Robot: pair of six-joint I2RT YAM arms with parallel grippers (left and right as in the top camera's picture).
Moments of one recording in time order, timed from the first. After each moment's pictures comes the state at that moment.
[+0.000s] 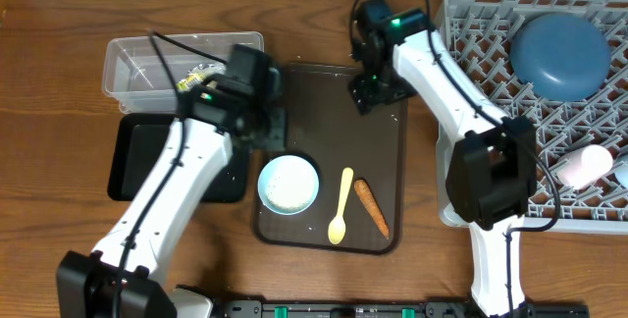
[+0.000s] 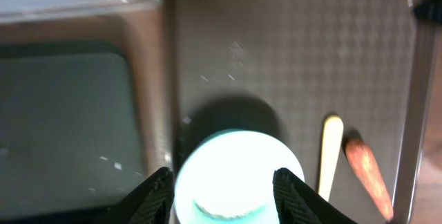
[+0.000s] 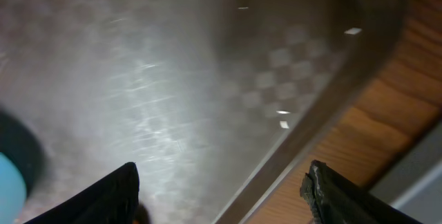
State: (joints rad) left arm -0.35 1.52 1.26 -0.98 0.10 -0.27; right arm 0.41 2.24 2.00 -1.28 -0.02 0.04
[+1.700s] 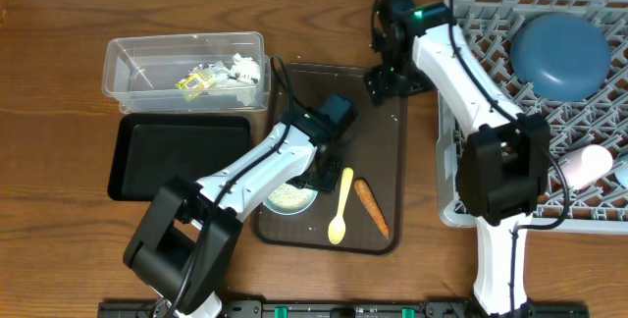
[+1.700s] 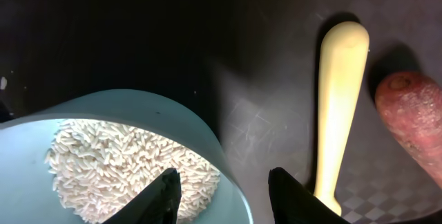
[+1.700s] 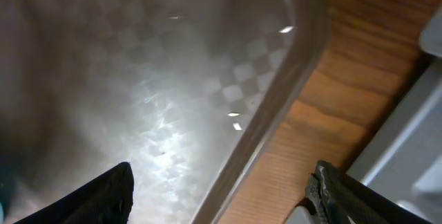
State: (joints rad) left arm -0.65 1.80 1.20 -0.94 0.06 -0.38; right arm 0.32 2.24 2.00 -1.26 -0.01 0.05
